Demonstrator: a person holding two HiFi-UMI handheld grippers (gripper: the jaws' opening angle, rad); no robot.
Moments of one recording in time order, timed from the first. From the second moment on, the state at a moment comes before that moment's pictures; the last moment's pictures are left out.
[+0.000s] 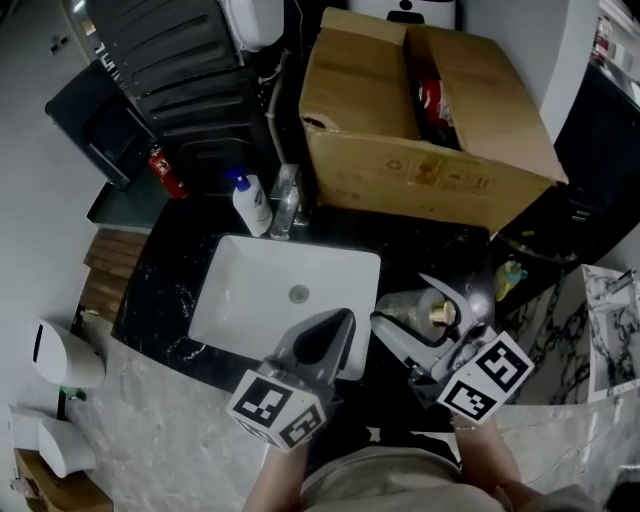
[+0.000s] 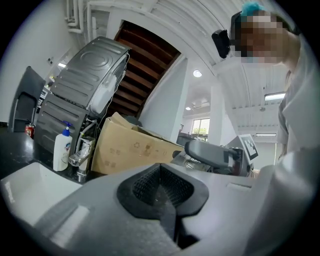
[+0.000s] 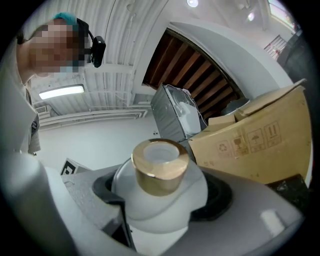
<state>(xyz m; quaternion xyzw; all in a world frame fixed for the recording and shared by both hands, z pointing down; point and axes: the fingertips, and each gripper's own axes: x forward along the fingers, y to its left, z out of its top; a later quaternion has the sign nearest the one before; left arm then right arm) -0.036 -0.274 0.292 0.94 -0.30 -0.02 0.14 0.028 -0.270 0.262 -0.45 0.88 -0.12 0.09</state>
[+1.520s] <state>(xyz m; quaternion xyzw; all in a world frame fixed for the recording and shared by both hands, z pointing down) -0.057 -0.441 0.410 0.95 -0.21 0.05 0.23 -0.009 -0.457 0.360 -0.53 0.83 -0.18 0.00</state>
